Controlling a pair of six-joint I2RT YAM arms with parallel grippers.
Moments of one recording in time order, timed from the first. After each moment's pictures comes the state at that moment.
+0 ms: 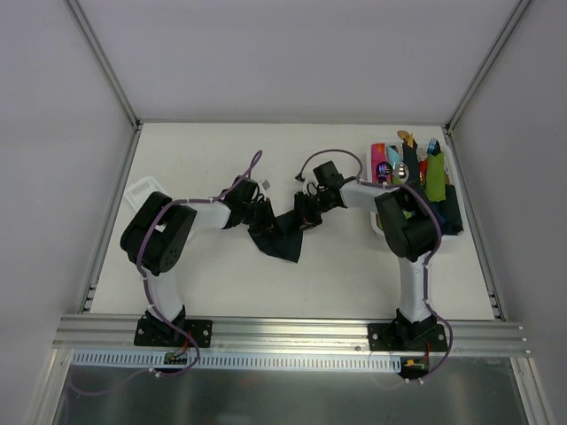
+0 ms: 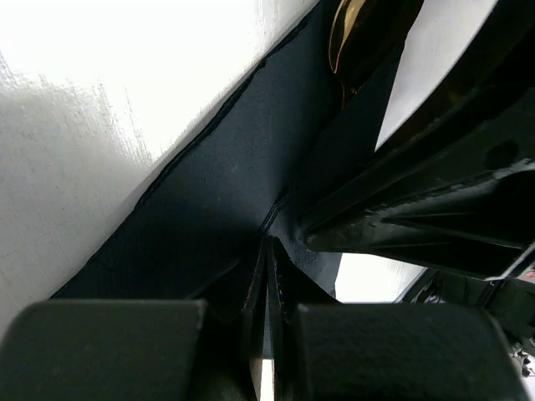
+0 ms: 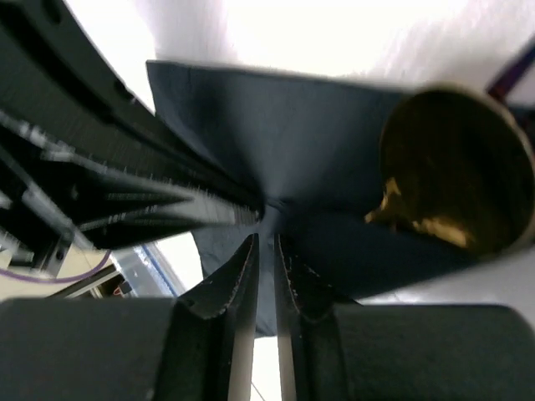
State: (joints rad) left arm -0.49 1.85 0.91 0.02 0.49 -0.71; right arm 0.50 2.07 1.28 -0.33 -0.76 0.40
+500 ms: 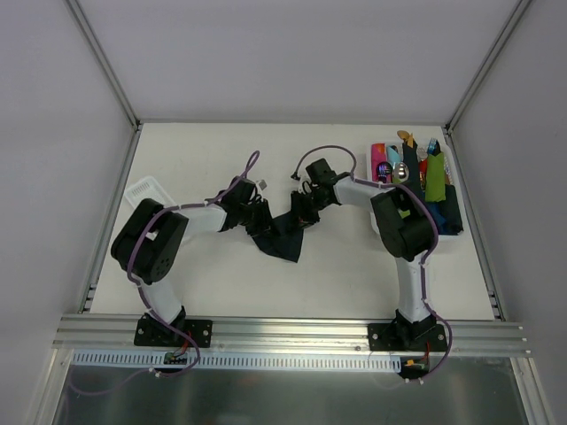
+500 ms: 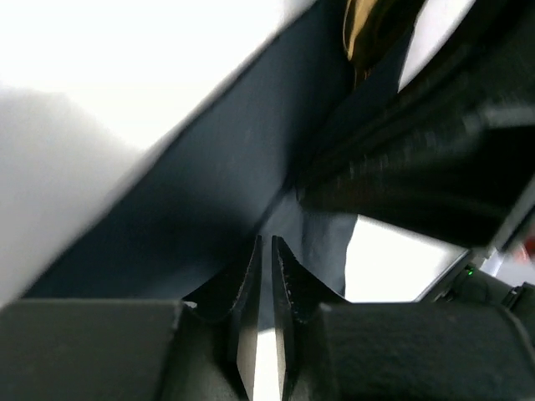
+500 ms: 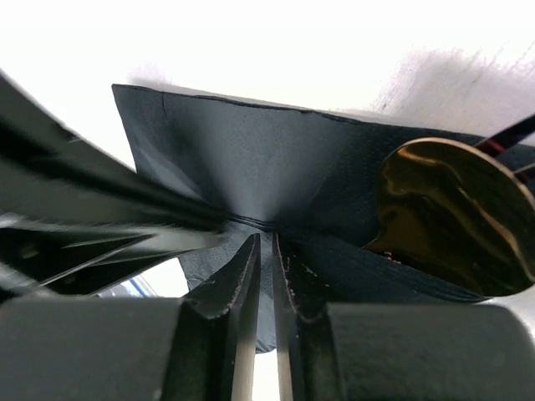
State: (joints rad) left arm -0.50 1.79 0.89 0.00 0.45 -0.69; right arm 0.54 2.10 1.37 -0.43 -0.63 0.39
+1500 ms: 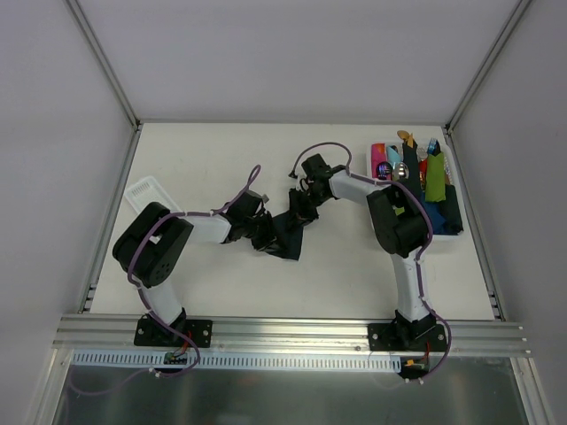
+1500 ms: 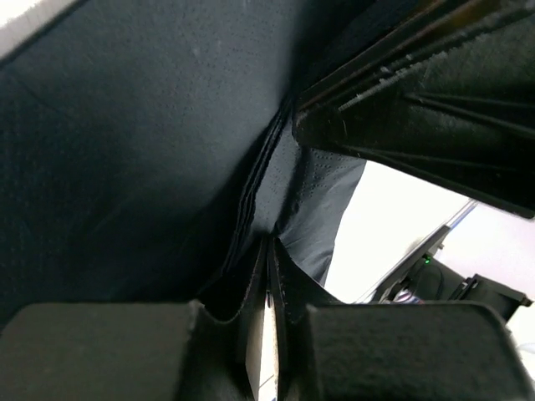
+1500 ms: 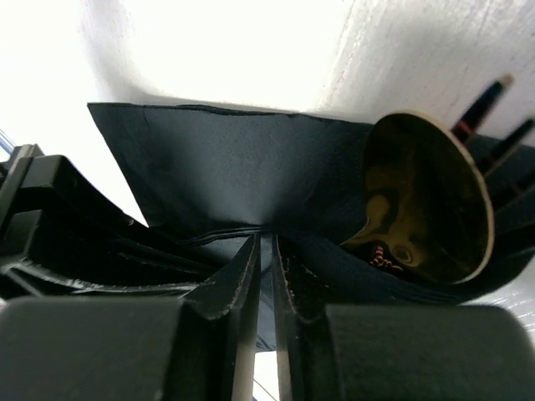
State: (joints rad) left arm -0.58 1.75 0.78 0.04 0.44 -0.91; right arm 0.55 2.16 1.50 -0.59 -0.59 0.38
